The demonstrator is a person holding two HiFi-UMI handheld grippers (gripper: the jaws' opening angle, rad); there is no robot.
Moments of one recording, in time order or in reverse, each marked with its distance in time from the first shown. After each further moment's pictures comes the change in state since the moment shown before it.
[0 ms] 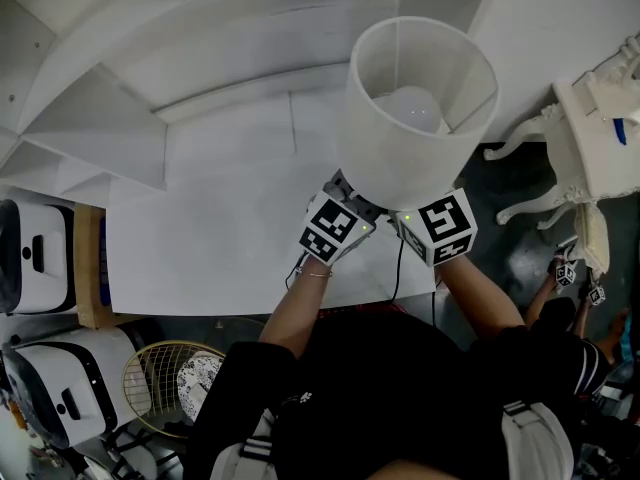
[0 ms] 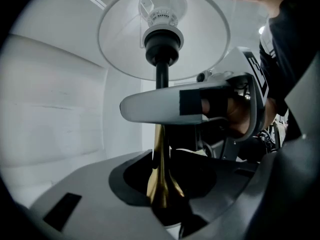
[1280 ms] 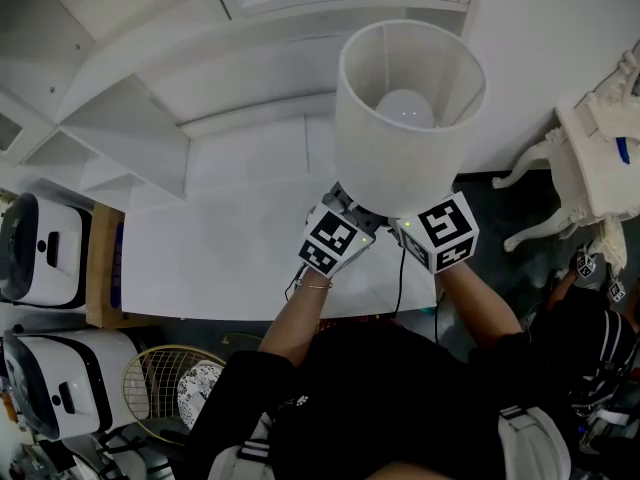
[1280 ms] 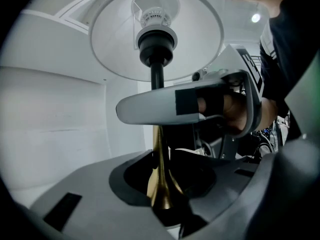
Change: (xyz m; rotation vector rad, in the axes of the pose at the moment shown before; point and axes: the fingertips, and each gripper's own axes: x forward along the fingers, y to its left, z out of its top) left arm -0.022 -0.005 0.041 0.097 -0.007 0.073; right arm -0.011 0.017 0.046 -0.021 -0.061 0.078
